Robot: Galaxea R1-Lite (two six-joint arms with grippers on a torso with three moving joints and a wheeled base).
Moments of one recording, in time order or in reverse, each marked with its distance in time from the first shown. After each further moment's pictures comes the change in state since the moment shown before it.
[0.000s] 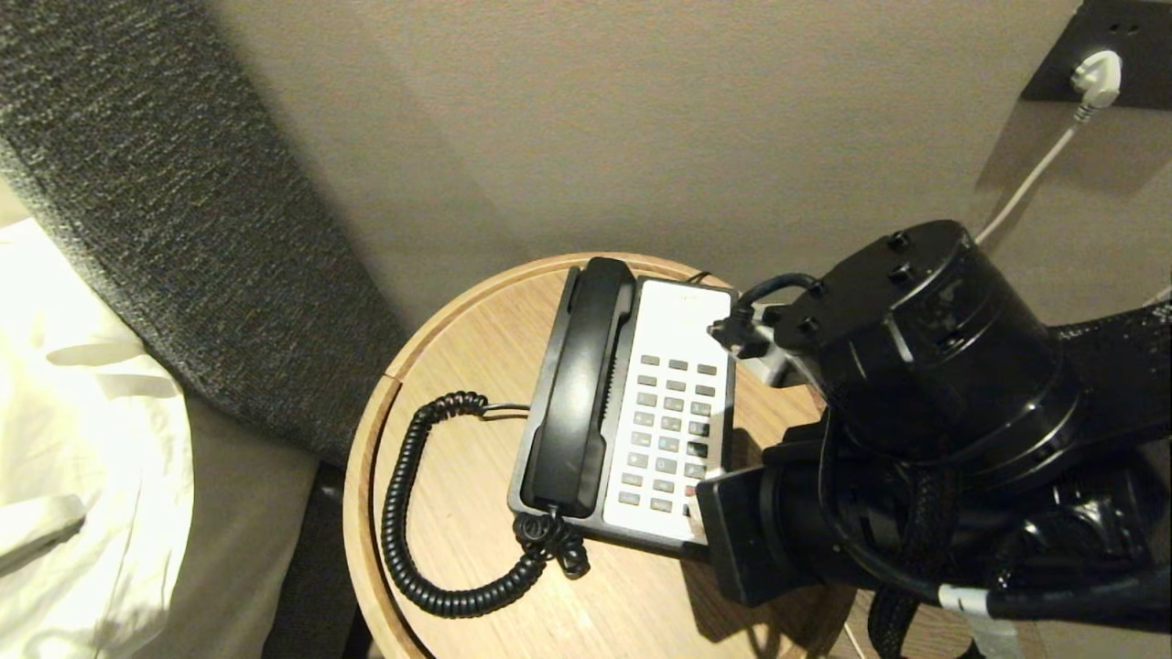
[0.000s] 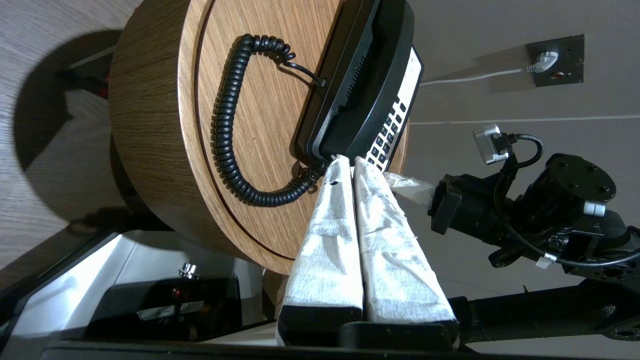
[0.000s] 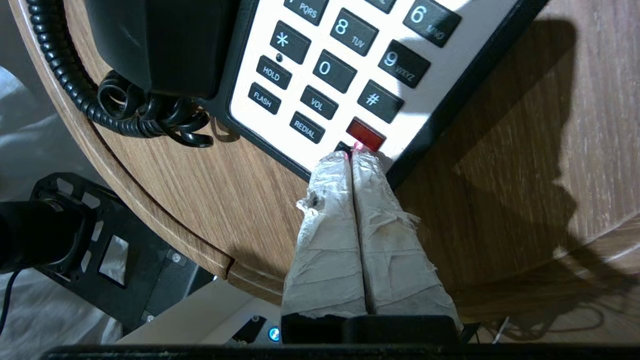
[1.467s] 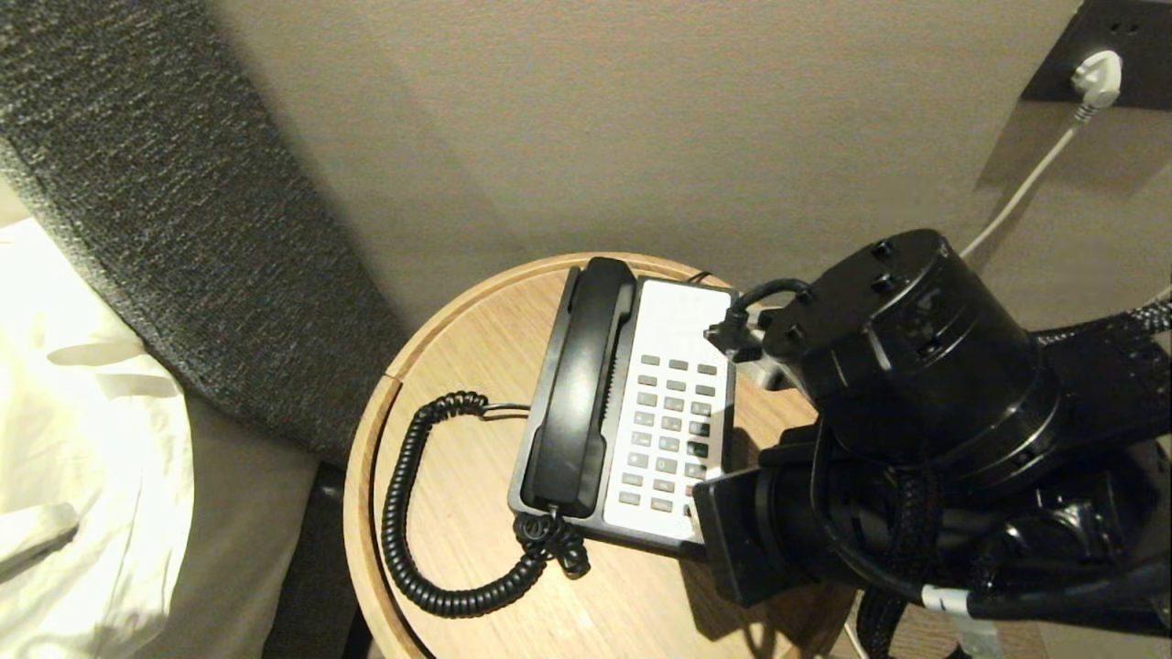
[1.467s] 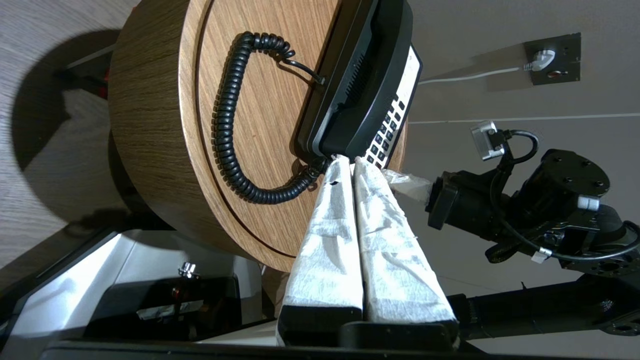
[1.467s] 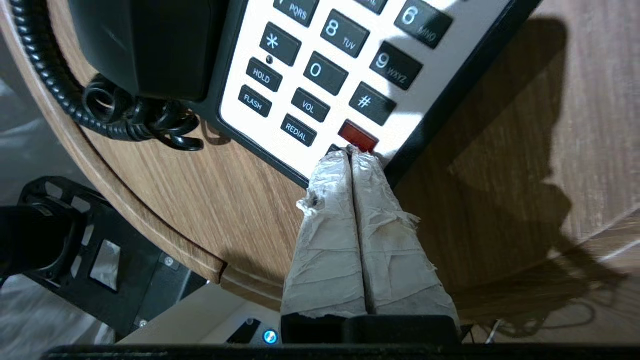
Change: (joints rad) left arm 0.000 -0.017 0.010 0.000 -0.003 0.000; right arm -0.001 0.007 -0.003 0.008 -0.019 0.000
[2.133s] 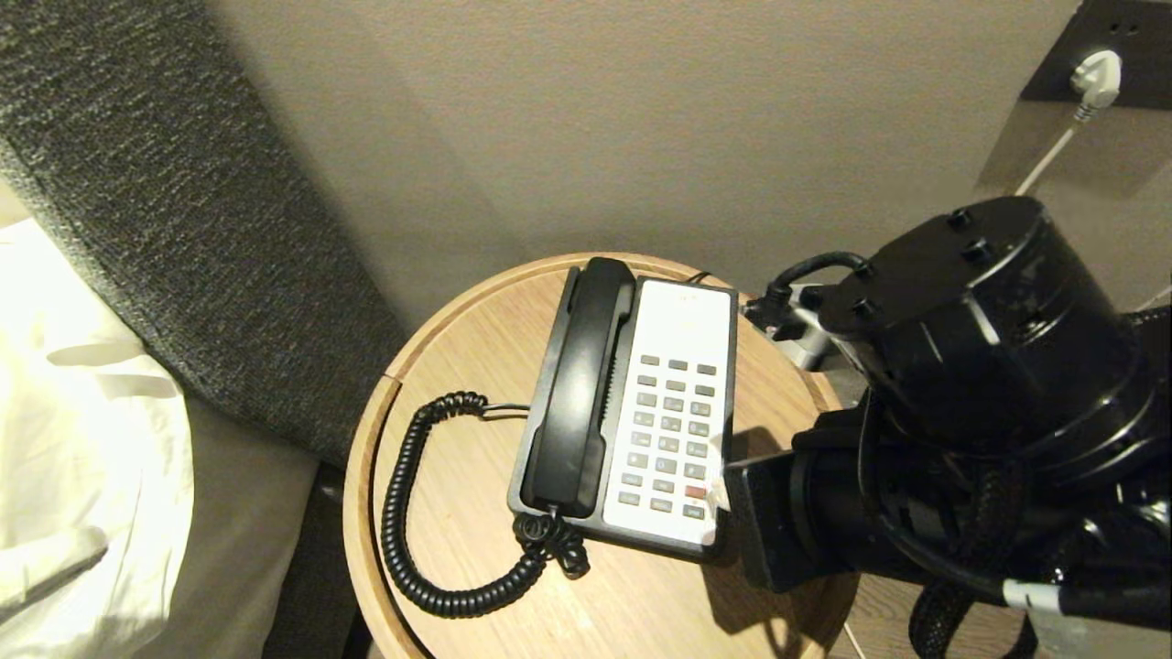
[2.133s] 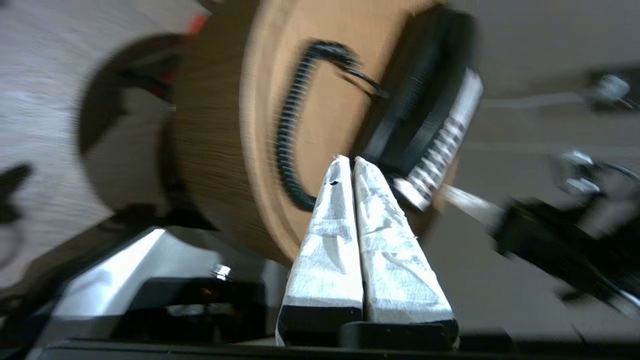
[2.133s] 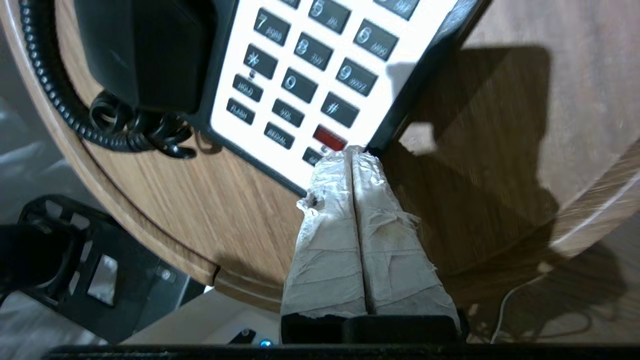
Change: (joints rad) left arm 0.089 -0.005 0.079 0.000 0.025 0.000; right arm 0.000 -0.047 0.013 -0.001 -0.049 0.001
